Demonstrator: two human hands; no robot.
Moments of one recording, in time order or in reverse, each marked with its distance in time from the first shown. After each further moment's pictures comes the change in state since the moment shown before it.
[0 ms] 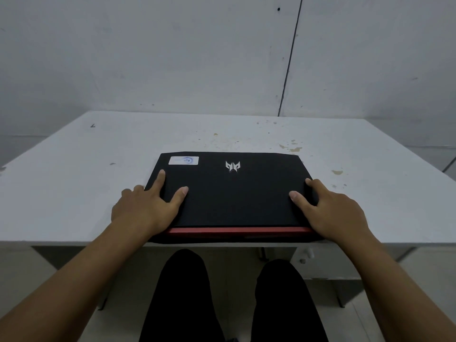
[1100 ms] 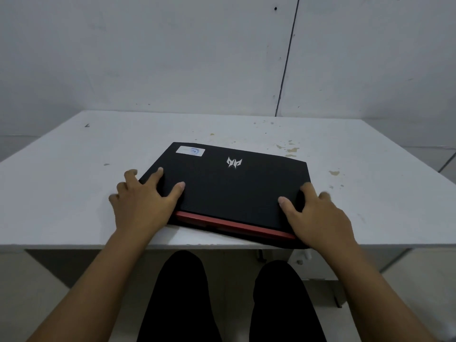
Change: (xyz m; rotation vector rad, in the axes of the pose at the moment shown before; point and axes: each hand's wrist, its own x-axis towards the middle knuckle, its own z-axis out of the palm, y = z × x) left_hand 0.003 0.011 0.009 -0.243 0.214 -0.029; right_hand -0.018 -0.028 0.005 0.013 -0.018 0.109
